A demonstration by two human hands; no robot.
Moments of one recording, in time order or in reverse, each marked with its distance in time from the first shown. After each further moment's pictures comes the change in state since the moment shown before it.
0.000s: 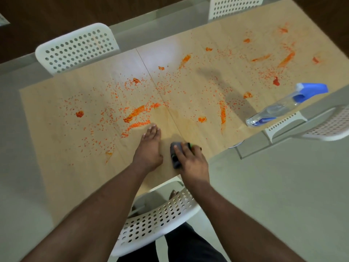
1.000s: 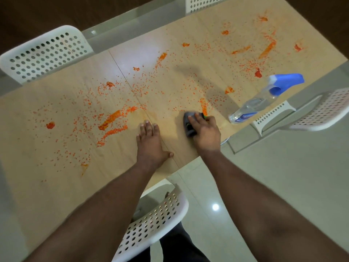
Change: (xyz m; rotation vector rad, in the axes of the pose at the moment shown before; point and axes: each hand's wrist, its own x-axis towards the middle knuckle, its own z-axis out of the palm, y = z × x) left_hand 0.044 0.077 0.030 0.133 0.036 -0.114; right_hand 0.077 0.128 -0.027 0.095 0.066 0.213
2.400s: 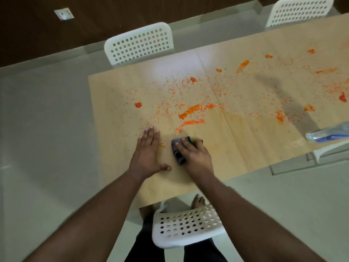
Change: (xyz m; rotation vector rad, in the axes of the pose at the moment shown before) left_hand -0.093 -0.269 -0.049 0.004 0.035 -0.002; right_hand -0.082 -0.250 0.098 0.029 -0.100 -0.477
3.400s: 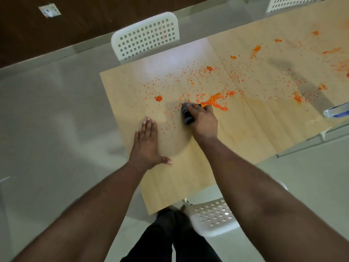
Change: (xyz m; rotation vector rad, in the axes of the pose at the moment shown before) left_hand 0.001 -0.118 -0.021 0.021 -0.053 0.012; right_hand 0.112 -0.080 0.001 0.036 0.081 0.358
